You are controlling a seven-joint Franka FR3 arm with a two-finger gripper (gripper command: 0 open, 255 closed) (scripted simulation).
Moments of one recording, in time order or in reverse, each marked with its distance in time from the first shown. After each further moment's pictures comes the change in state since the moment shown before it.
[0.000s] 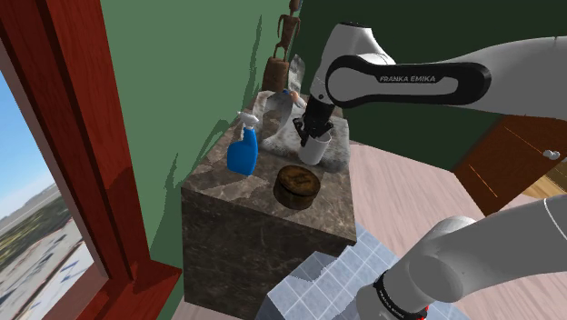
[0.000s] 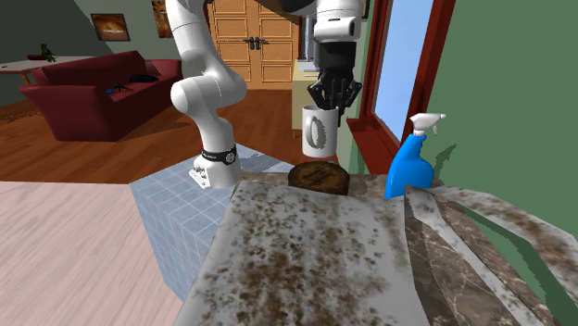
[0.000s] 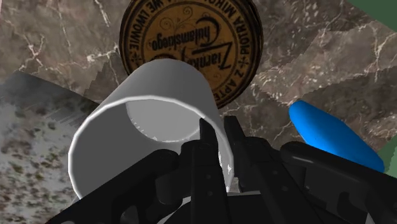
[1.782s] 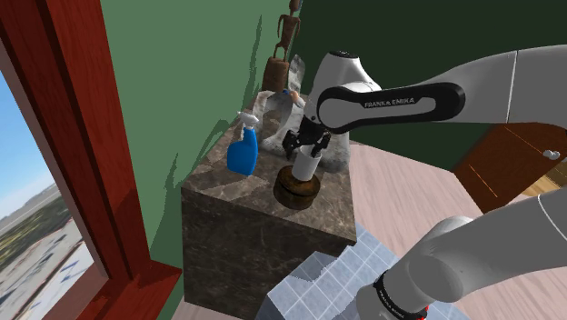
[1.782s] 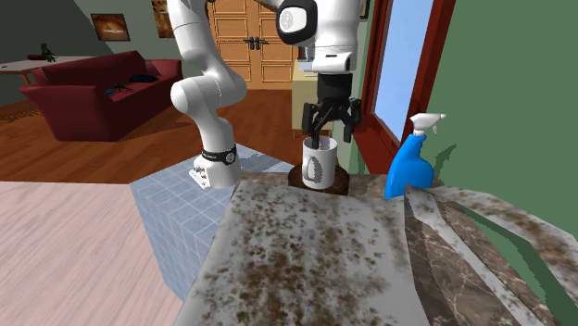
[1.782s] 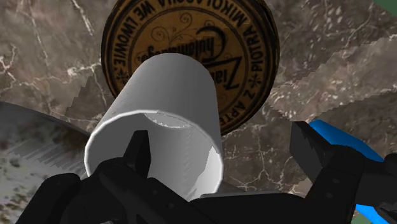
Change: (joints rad) arm -0.003 0.045 0.005 -0.117 -0.010 0.163 0.016
